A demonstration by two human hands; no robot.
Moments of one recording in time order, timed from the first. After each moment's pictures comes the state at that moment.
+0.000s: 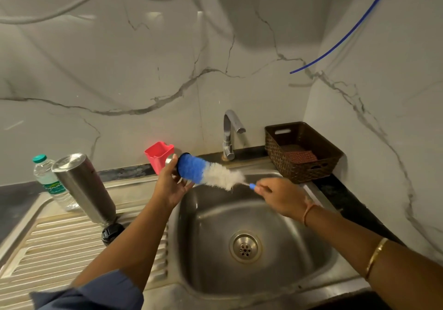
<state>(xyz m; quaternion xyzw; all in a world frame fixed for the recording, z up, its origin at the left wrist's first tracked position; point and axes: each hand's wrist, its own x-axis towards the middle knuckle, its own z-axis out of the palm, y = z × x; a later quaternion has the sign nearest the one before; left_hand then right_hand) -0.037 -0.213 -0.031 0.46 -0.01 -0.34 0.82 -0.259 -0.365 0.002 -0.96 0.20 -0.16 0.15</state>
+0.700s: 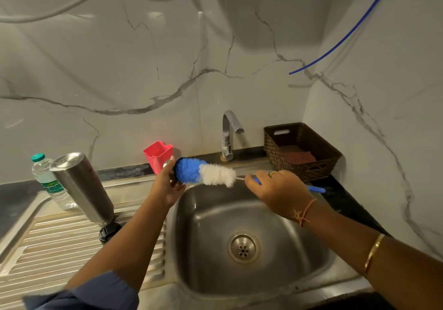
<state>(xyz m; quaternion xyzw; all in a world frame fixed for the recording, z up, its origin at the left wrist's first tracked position) -0.036 -0.214 -0.030 0.51 0.04 -0.33 0.79 -0.261 -0.378 0.000 -0.94 0.03 -0.24 -0.23</state>
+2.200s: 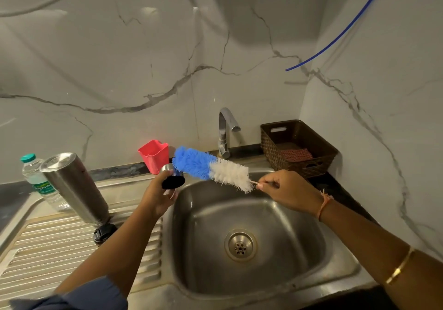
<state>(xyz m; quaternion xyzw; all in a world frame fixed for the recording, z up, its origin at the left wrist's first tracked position) -0.032 -0.198 -0.045 0.55 0.04 -0.35 0.76 -0.276 -0.380 0.014 -0.93 0.19 -0.14 0.27</state>
